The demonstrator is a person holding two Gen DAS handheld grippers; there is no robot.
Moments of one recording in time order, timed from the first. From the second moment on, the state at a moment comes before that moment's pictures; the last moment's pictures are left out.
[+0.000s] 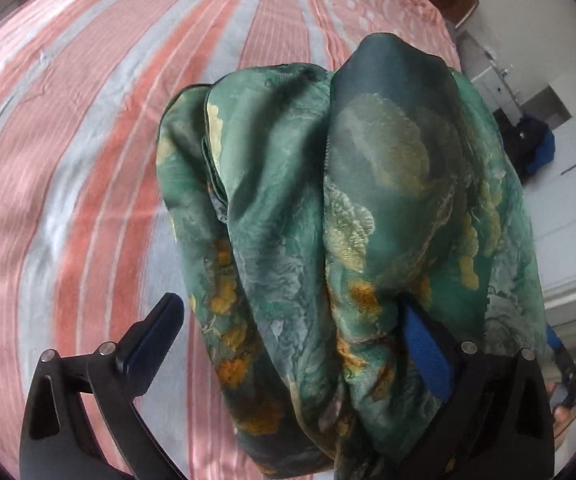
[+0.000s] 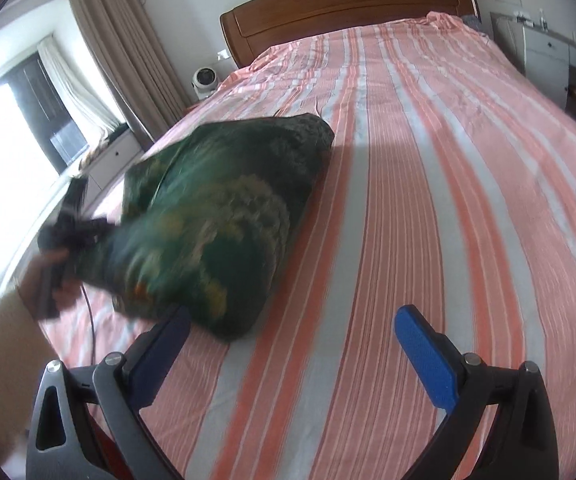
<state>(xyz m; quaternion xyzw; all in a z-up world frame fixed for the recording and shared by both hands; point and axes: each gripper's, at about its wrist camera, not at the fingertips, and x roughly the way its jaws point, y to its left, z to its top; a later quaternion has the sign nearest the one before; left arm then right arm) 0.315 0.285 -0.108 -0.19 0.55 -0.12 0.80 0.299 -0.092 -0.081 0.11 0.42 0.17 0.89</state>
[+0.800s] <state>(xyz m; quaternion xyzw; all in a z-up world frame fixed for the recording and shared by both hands) 0.291 0.254 -0.067 -0.28 0.47 -0.18 0.82 0.399 0.049 -0.070 0.03 0.39 0.38 0.84</state>
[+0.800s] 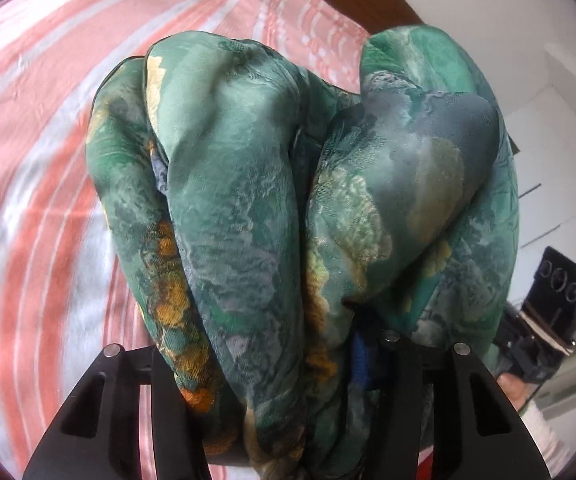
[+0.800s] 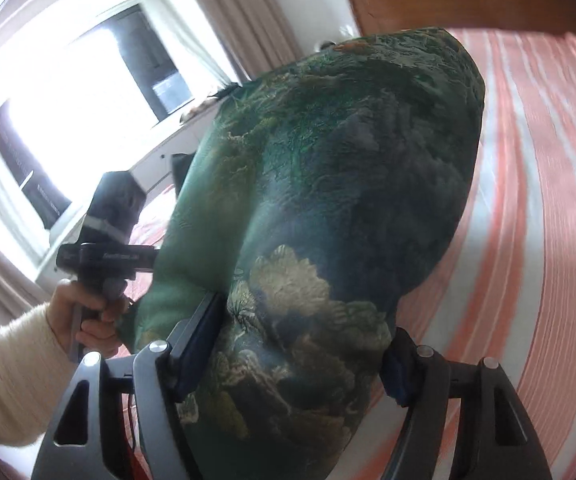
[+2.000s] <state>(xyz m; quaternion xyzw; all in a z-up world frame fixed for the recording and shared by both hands) 0.112 0.123 0.079 0.05 0.27 0.09 0.96 0.260 -0.042 0.035 -0.05 0.28 0.11 0.95</state>
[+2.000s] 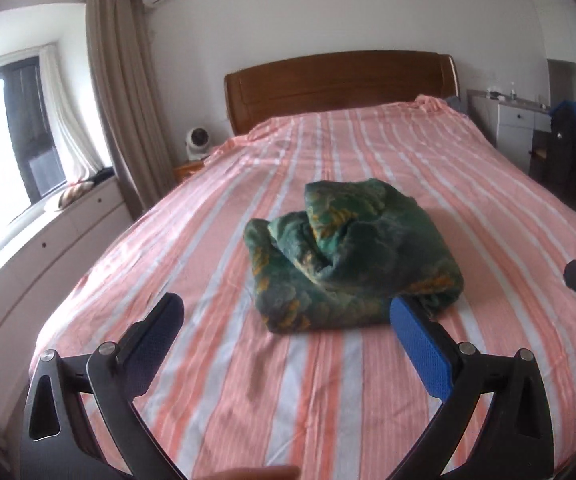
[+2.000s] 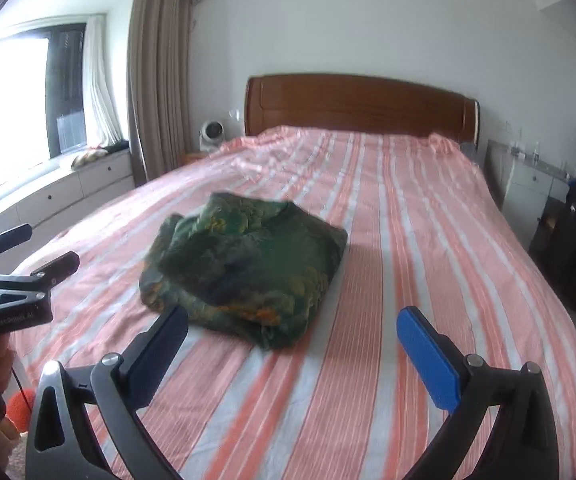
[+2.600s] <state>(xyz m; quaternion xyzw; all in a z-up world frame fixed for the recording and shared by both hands) 0.056 0.083 0.097 0.02 0.30 0.03 0.95 0.192 -0.044 0.030 -0.08 0.32 0.08 0.94</state>
